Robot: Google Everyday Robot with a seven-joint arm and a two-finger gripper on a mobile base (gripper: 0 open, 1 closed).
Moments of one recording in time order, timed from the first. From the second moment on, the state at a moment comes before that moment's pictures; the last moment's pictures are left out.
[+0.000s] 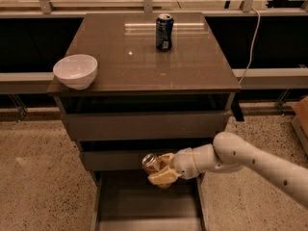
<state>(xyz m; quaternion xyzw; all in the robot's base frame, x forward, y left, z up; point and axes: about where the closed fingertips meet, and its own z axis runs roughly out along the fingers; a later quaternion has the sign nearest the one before) 0.481 -0.020 0.571 -0.50 0.69 0.44 0.30</state>
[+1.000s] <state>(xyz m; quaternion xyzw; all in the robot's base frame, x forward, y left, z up) 0.473 0.030 0.472 -0.42 0.68 0.49 0.36</state>
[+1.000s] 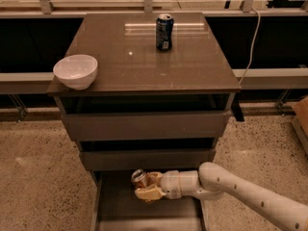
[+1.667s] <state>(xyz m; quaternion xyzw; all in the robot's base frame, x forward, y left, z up) 0.490 0.015 0.351 -0.43 0.74 0.44 0.28</state>
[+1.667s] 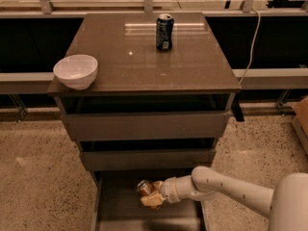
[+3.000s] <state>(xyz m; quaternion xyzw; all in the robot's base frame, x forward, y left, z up) 0.495 -0.009 0.177 -0.42 0.80 0.37 0.20</state>
